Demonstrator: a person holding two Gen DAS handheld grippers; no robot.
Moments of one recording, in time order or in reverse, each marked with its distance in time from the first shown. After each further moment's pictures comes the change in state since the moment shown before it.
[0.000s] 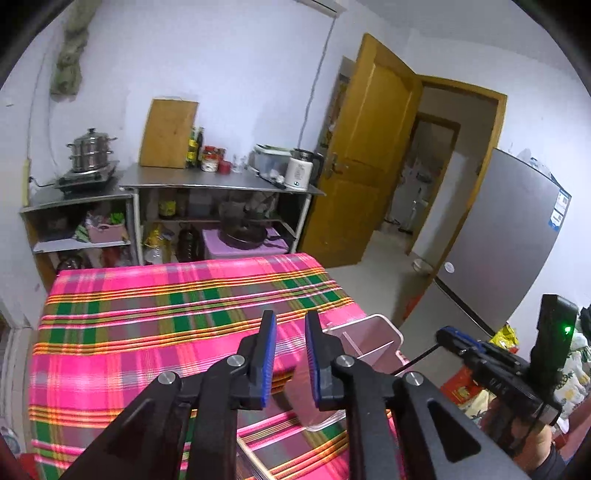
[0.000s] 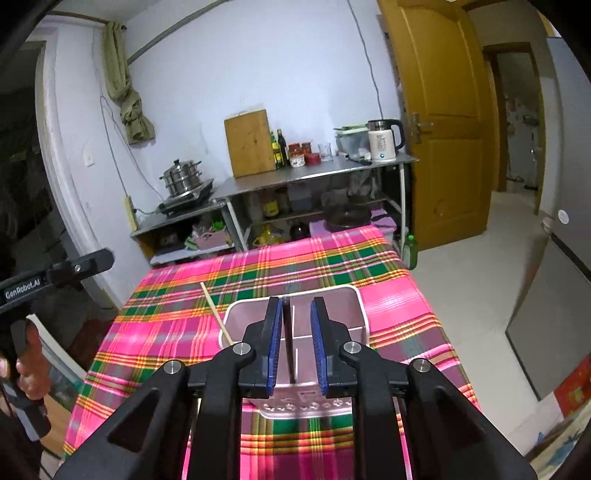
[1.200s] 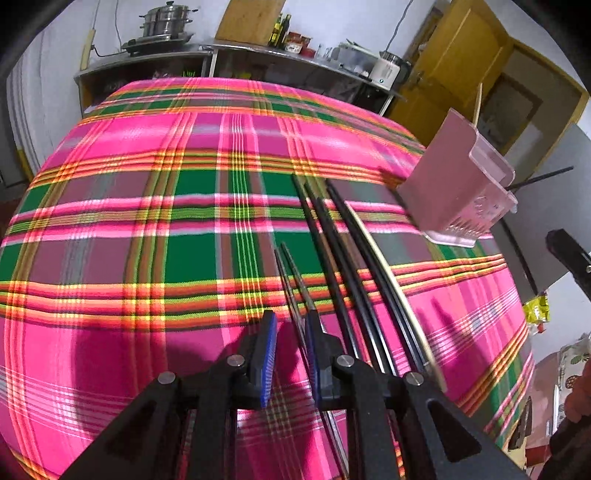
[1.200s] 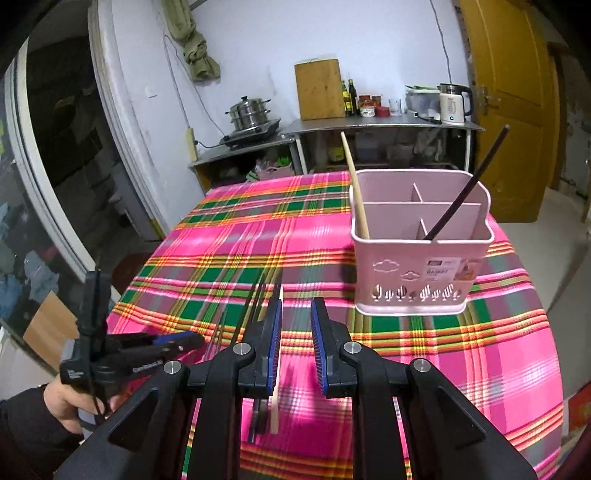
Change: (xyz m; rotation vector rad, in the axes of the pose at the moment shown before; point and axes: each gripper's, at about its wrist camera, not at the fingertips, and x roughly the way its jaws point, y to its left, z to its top) left arm 0.023 0.088 -0.229 -0.221 0.372 0.170; right arm 0.008 0.078 -0.114 -0.140 0.205 0.195
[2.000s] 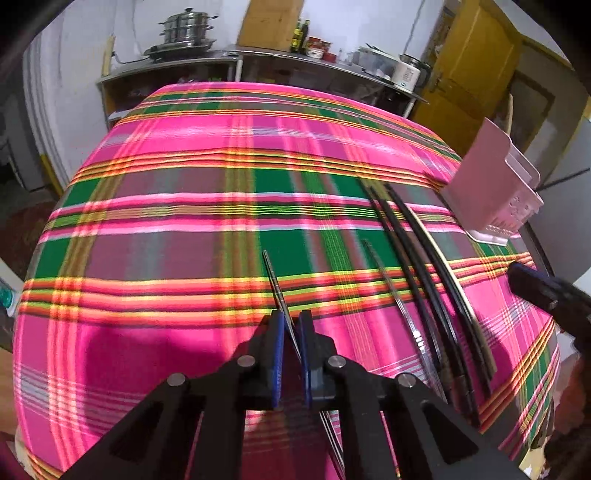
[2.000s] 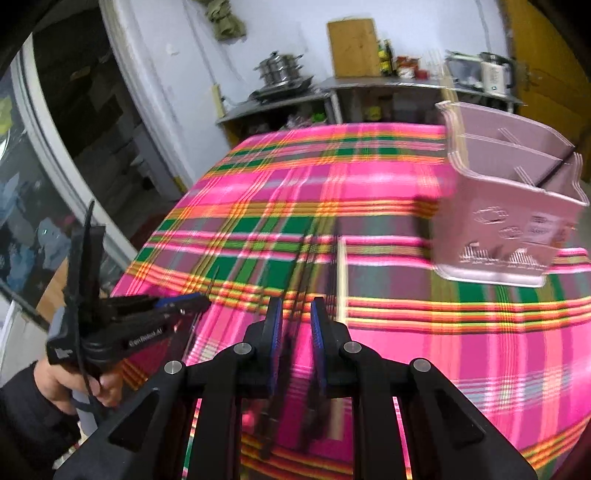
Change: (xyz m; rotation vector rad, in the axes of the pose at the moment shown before) left arm -0.017 0.054 -0.007 -0.005 -0.025 0.090; right arm 0.081 0.058 -0.026 -0.067 0.179 0.126
